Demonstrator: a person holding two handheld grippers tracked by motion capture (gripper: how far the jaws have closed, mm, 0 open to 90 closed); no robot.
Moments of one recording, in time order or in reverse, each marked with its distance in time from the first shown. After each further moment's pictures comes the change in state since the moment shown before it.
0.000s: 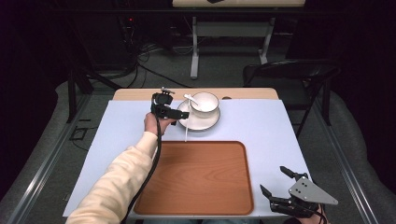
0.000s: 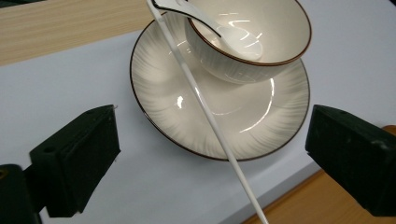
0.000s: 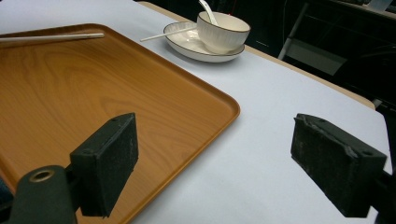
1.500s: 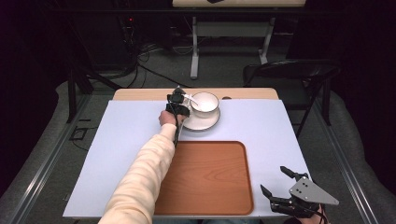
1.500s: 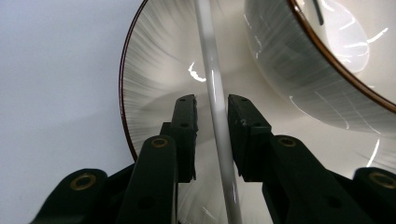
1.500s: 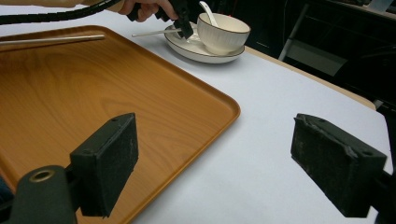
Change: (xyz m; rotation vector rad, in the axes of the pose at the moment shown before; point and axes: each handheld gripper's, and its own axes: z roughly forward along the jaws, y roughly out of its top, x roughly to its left) left arm 0.012 0.017 0.092 0.176 0.091 -0.158; right arm -0.001 0.000 -0.001 -0.007 0.003 0.004
